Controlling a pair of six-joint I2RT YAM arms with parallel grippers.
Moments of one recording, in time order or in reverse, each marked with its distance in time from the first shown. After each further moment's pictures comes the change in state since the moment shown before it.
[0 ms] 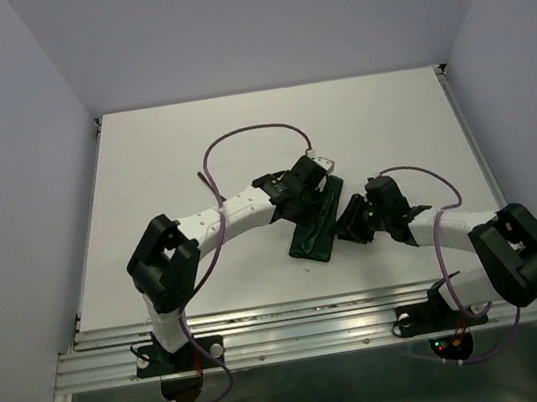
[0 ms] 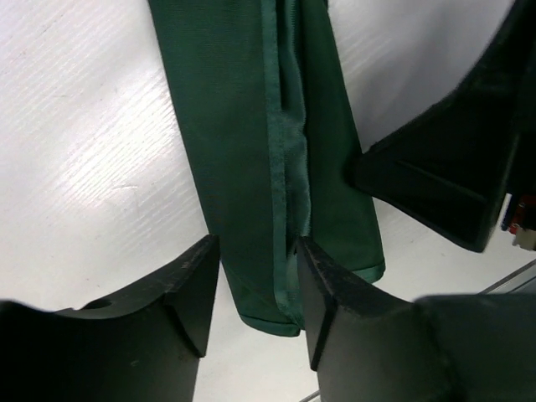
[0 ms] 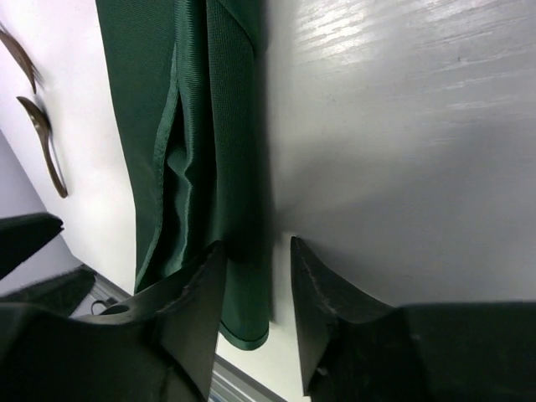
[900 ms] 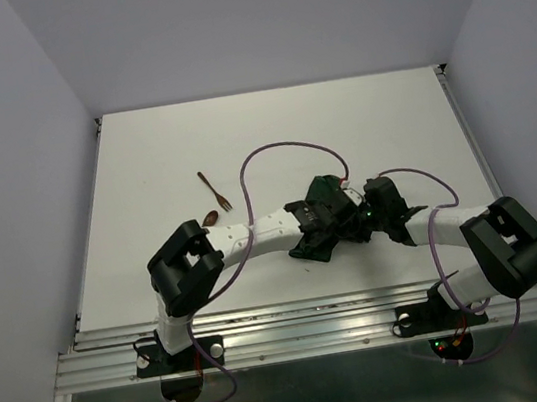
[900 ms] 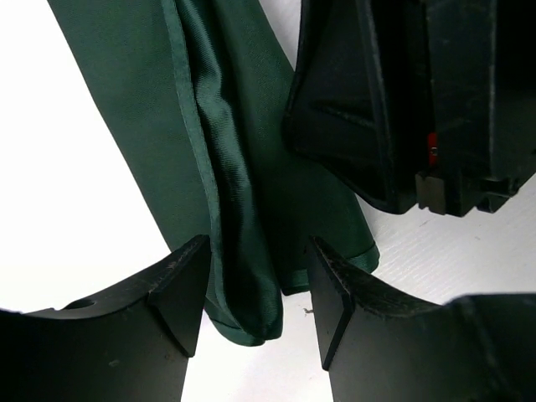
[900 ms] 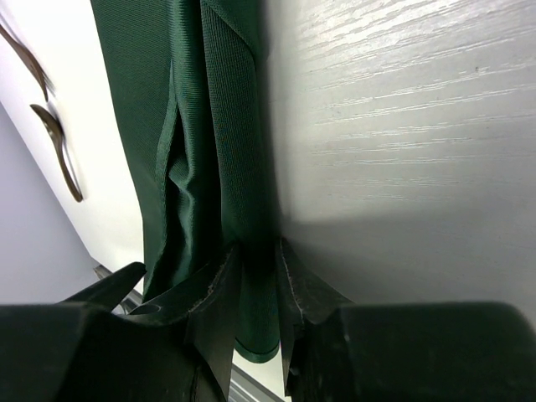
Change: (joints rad) left arm -0.204 0.070 -0.018 0.006 -0.219 0.123; right arm 0.000 0.057 -0.011 0.088 -0.023 0.052
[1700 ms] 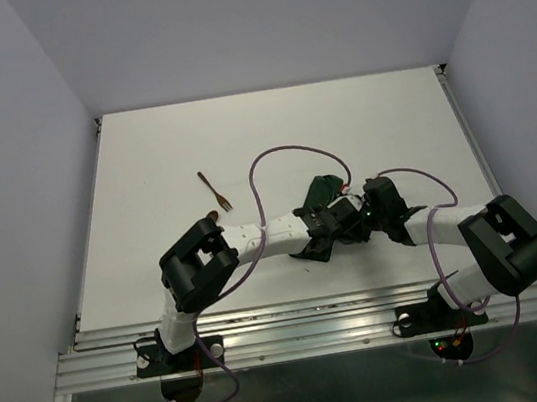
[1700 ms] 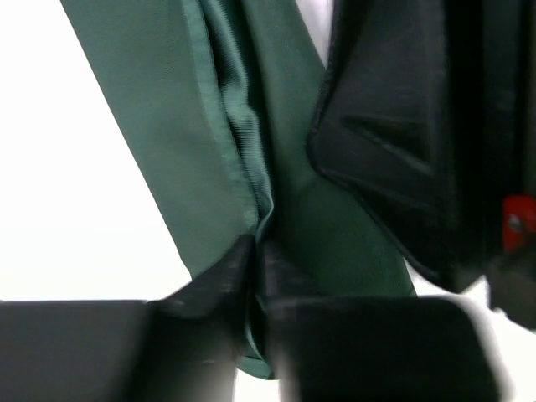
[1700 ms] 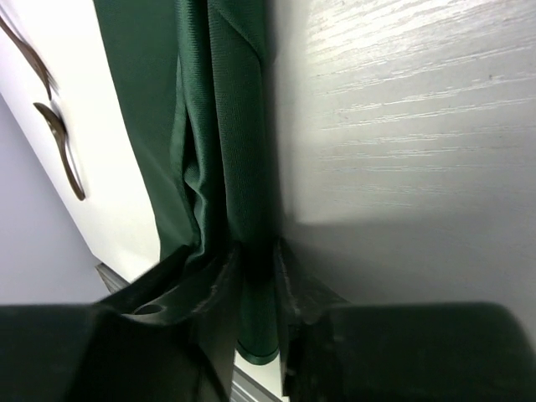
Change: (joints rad) left arm -0.022 0.068 -0.013 0.037 -0.121 0.013; right arm 0.000 0.014 0.000 0.022 -0.008 0.001
